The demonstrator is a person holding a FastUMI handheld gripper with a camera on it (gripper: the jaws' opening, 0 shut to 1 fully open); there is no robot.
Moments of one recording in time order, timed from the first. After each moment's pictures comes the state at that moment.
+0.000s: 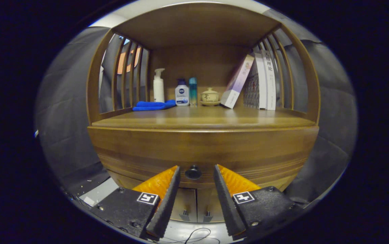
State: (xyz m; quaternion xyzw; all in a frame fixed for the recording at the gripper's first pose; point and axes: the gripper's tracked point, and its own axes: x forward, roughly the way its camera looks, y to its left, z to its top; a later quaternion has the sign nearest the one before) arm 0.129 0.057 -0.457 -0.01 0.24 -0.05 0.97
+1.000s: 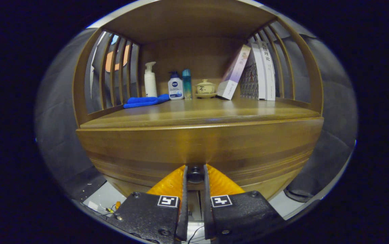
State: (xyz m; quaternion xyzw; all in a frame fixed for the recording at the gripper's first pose) arm 0.139 0.060 -0.468 0.01 0.27 -0.08 0.96
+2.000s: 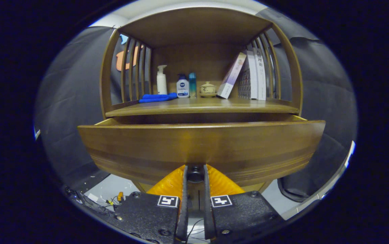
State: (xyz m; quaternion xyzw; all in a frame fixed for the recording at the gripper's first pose) arm 0.129 0.064 -0.466 0.00 0.28 -0.06 0.96
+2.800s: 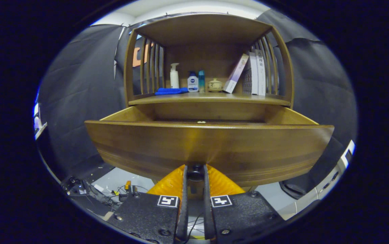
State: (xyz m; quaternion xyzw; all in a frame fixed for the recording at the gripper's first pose) arm 0.061 0.084 -0.458 -0.01 0.30 -0.02 0.95
